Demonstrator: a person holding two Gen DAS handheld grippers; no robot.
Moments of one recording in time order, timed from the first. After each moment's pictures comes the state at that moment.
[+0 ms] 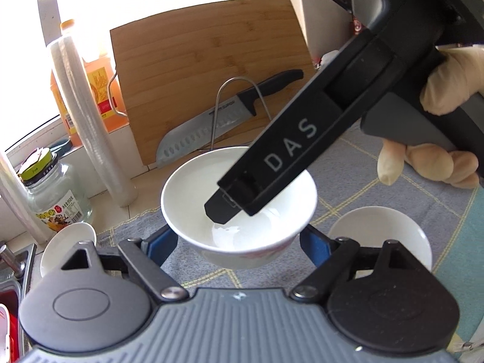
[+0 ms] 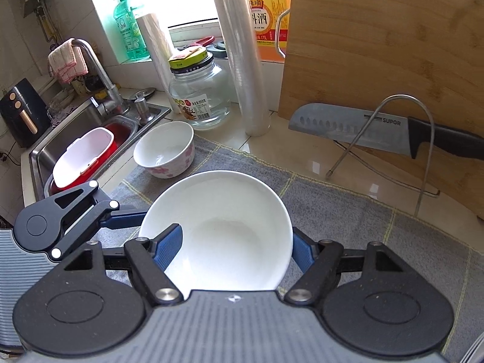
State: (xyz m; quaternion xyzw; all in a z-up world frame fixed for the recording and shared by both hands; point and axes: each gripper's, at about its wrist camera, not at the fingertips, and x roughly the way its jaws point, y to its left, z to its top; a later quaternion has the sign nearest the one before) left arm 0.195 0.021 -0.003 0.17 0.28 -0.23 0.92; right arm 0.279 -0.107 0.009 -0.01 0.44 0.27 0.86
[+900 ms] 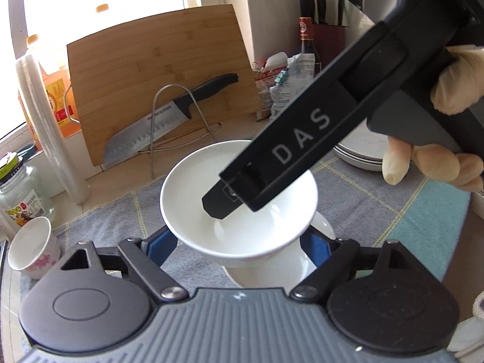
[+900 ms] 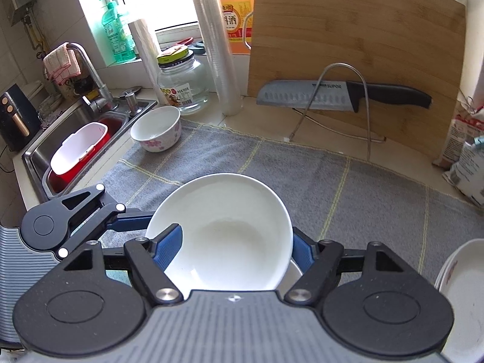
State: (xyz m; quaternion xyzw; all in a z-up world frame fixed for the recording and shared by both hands) left arm 0.133 -0.024 -0.004 0.16 0.29 -0.29 0.90; right arm 0.201 -0.157 0.021 0.00 0.45 0.22 0.87
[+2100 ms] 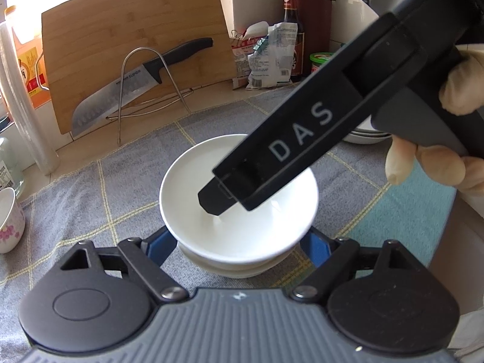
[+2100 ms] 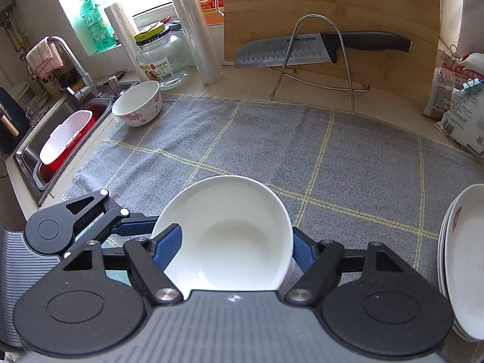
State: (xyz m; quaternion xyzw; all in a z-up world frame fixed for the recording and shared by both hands) left arm 0.137 -0.044 -0.033 0.15 0.34 -0.31 0.88; right arm 0.189 -0.176 -0.014 0.02 0.48 0.20 0.85
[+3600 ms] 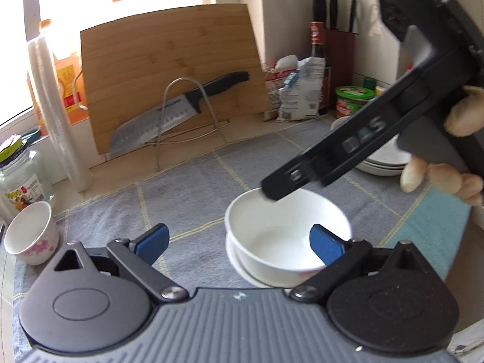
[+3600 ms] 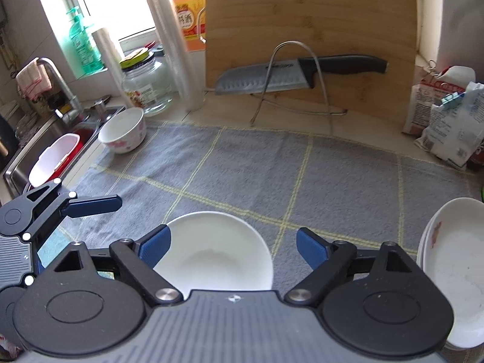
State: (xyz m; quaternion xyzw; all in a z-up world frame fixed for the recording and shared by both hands) left arm 0.144 -0.006 -0.008 0.13 0.29 -0.27 0.91; right arm 0.192 -0.190 -0.001 0.03 0.45 0.16 0.88
